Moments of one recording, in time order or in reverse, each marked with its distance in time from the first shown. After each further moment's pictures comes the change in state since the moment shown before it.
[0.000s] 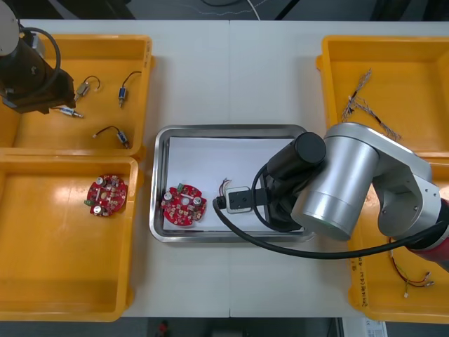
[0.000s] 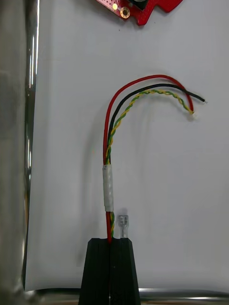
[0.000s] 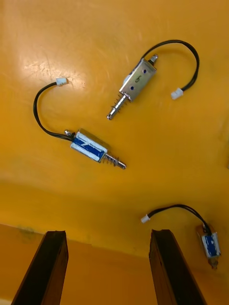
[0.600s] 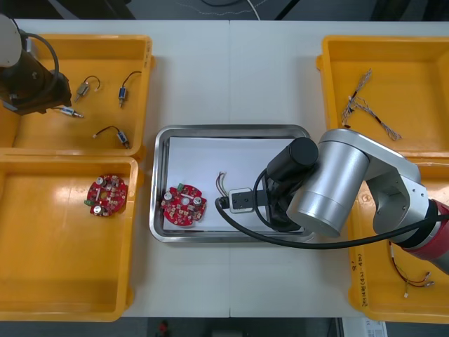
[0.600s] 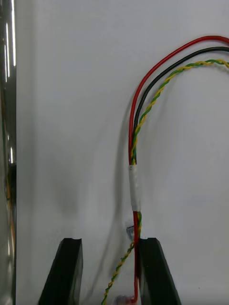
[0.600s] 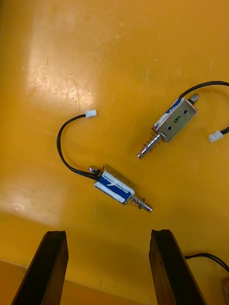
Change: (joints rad) right arm 0.000 0.004 0.028 0.090 0.012 -0.058 0.000; left arm 0.000 -0.015 0.000 0.110 -0.055 -0.145 0.006
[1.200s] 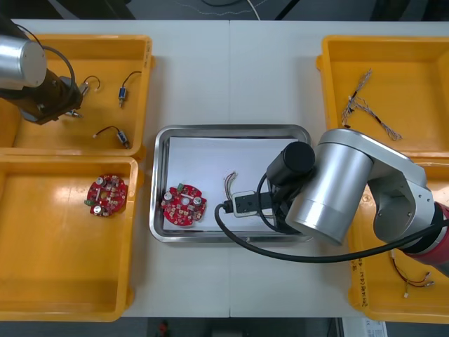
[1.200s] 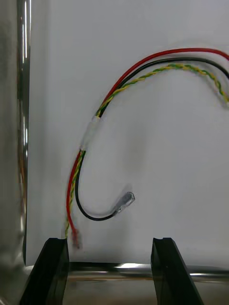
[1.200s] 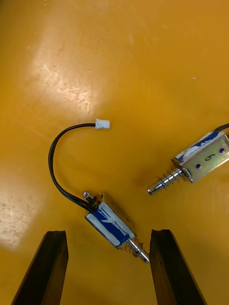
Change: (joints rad) right arm 0.000 0.005 0.000 -0.094 0.073 0.147 0.000; left arm -0.009 -0.071 -0.024 0.123 -0.096 -0.154 0.230
